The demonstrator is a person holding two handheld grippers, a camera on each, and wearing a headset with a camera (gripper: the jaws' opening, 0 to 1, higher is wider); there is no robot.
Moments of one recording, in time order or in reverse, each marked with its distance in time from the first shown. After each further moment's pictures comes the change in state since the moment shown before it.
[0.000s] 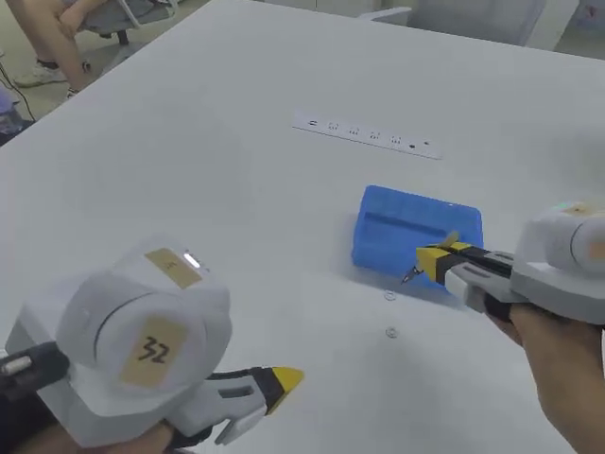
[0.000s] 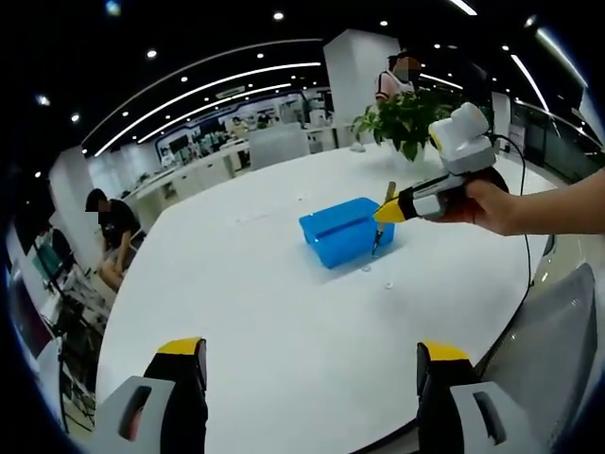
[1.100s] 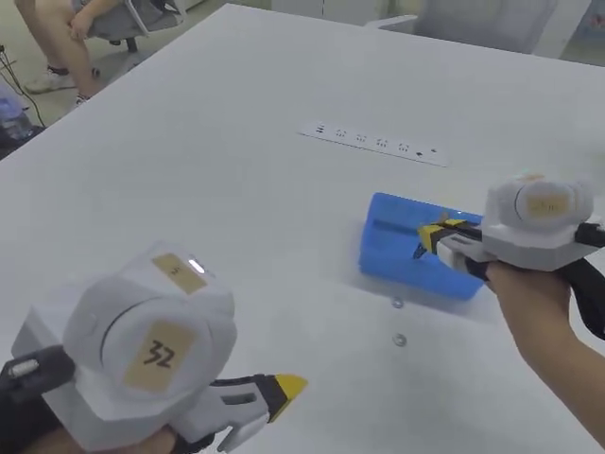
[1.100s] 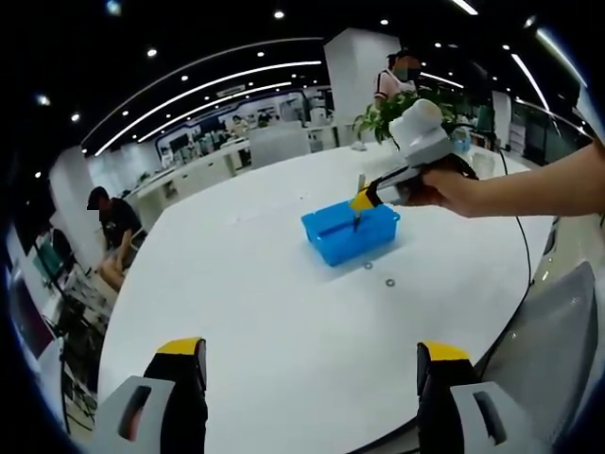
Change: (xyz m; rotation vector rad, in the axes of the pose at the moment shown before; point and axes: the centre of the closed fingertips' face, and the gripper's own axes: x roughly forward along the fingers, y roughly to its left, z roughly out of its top) left arm -0.003 0.004 -0.001 0.005 0.002 0.004; right arm 0.038 -0.046 0.034 -0.080 0.011 -0.083
